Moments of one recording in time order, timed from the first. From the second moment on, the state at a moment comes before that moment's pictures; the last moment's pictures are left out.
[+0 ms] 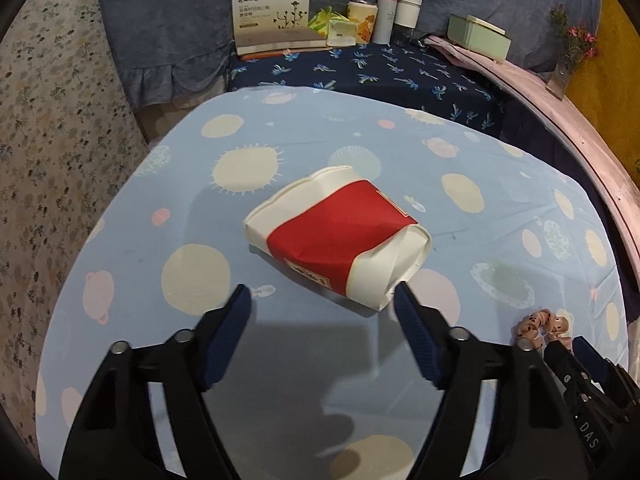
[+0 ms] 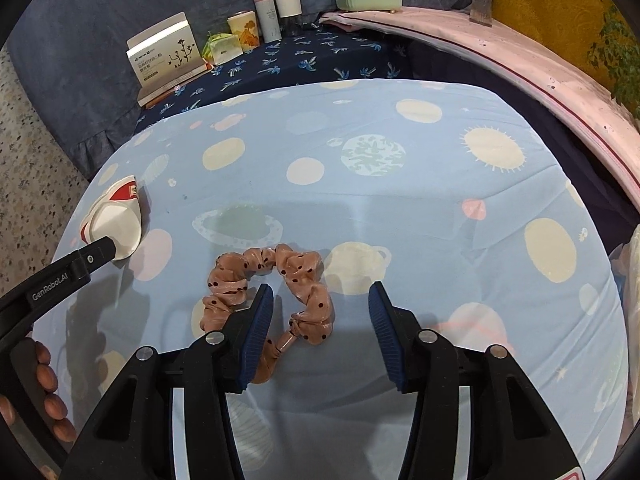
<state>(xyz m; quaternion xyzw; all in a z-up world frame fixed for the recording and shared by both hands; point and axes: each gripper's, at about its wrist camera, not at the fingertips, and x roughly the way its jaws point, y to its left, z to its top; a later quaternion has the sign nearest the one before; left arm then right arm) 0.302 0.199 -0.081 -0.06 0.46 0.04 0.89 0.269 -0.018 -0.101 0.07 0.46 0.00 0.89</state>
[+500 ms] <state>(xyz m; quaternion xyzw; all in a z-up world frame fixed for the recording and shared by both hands) 0.303 0.187 -0.078 -0.07 0.46 0.00 0.89 0.269 -0.020 -0.092 0.08 0.44 0.02 0.89</state>
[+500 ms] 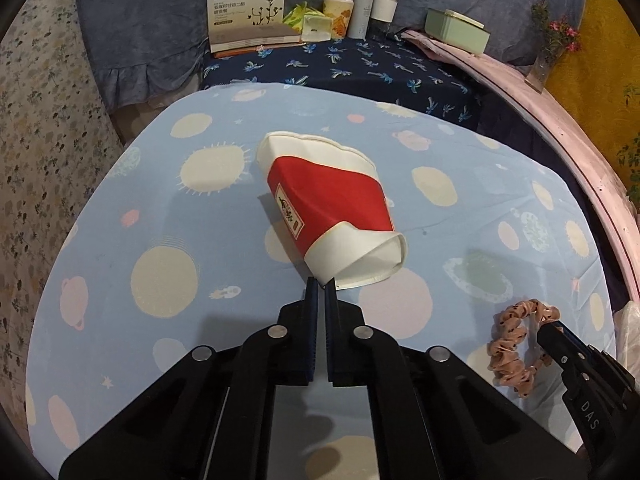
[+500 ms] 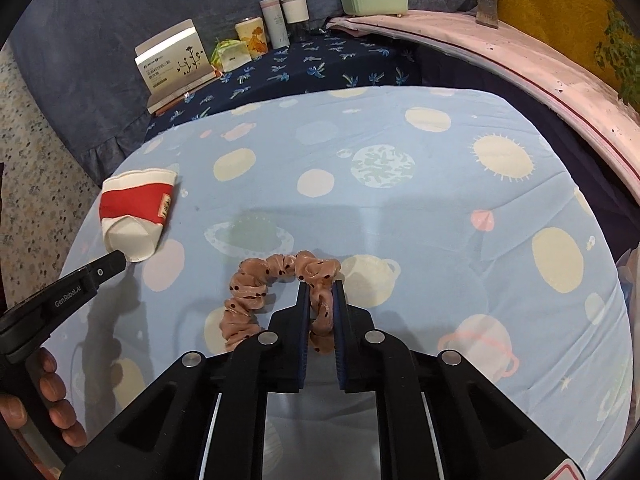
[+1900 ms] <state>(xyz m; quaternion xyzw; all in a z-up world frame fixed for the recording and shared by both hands) 0.235 -0.018 -0.018 0.00 0.42 -0.17 0.89 0.189 -0.197 -0.019 0.13 0.35 -0.09 0.92</state>
